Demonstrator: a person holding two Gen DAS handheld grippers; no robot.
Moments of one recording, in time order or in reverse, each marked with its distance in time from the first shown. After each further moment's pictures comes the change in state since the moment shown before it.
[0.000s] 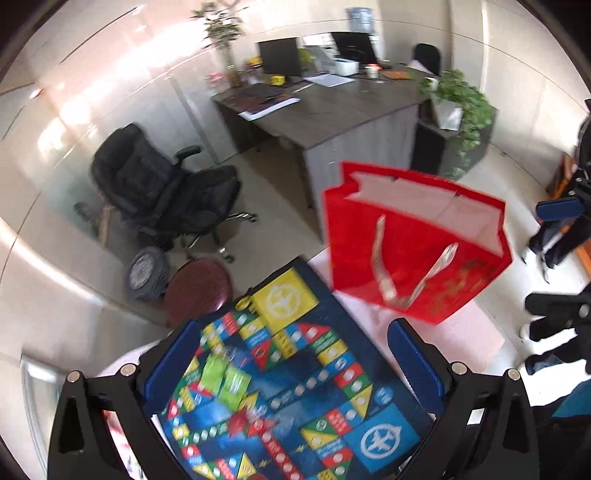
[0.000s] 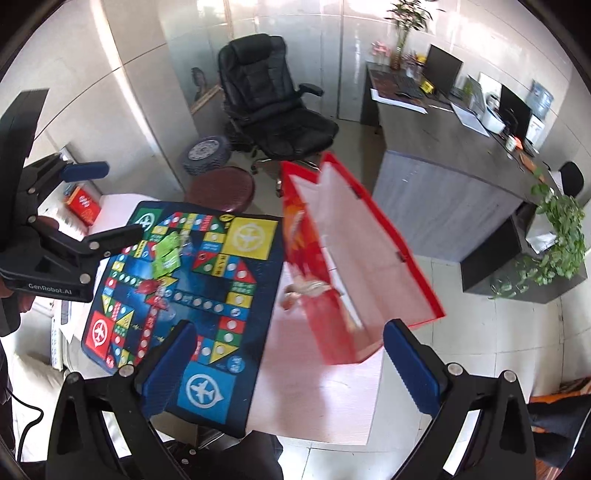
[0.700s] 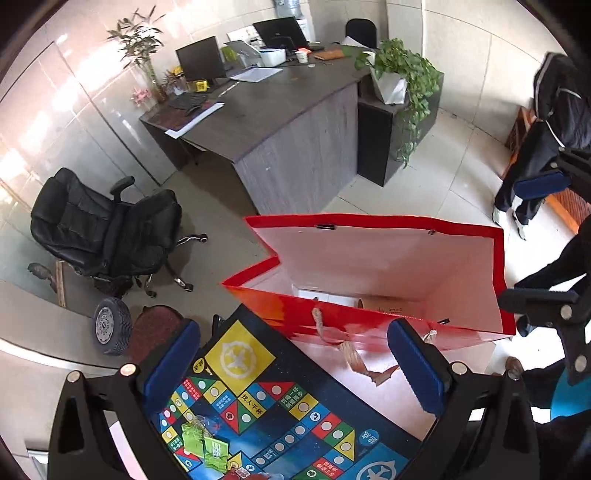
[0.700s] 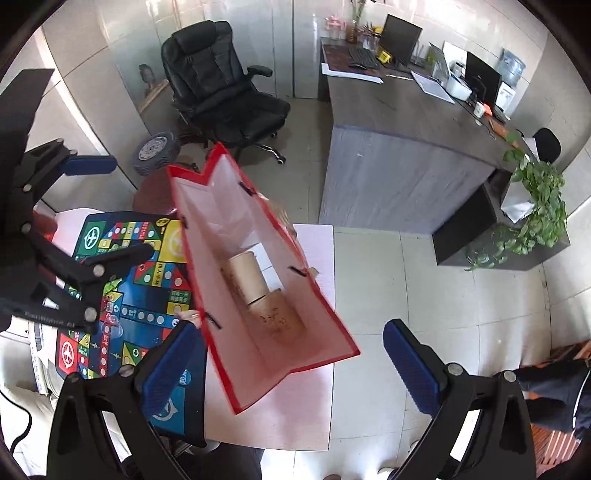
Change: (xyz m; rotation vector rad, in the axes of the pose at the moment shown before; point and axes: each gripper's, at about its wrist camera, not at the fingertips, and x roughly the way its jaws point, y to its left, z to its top) left arm 0.090 -0.087 0.117 0.237 0.031 -0.150; right arm 0.046 -0.106 0.032 0.118 0.086 -0.103
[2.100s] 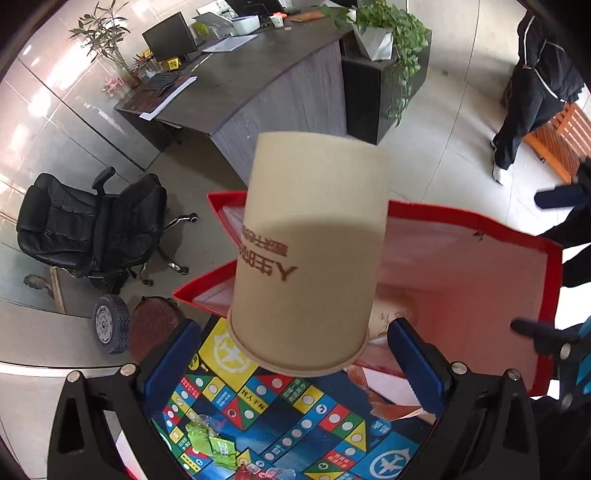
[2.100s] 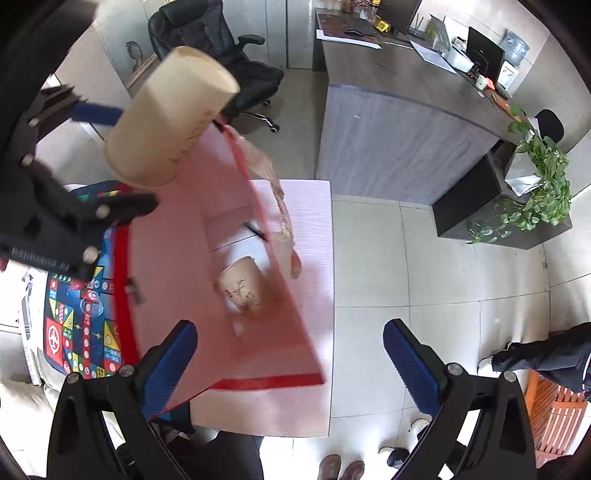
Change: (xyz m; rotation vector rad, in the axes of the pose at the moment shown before) left arm 0.070 -0.023 0.011 0.104 0.154 -0.006; right arm 0.066 -0.013 -0.034 0.020 0.115 -0.026
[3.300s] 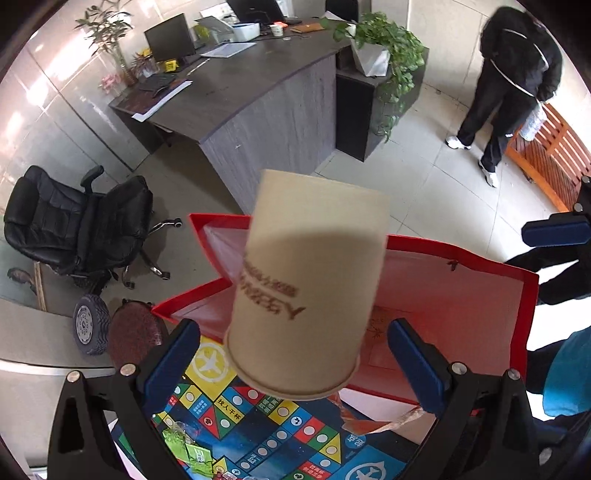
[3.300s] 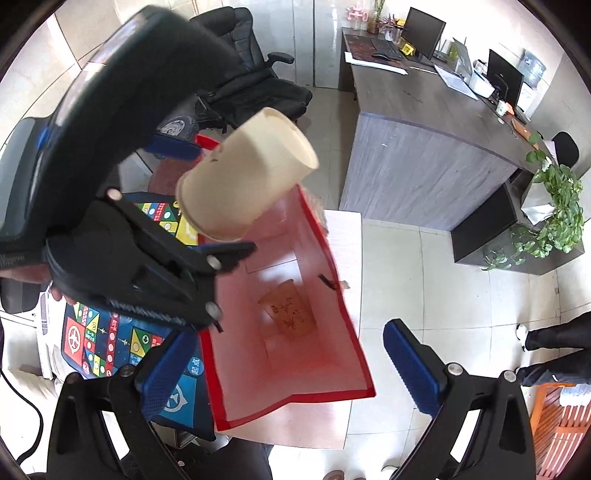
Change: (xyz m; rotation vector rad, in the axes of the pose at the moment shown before) left arm -0.008 -0.002 0.013 -0.060 -0.052 -0.080; right arm -0.044 0.036 0.011 -0.063 -0.070 0.073
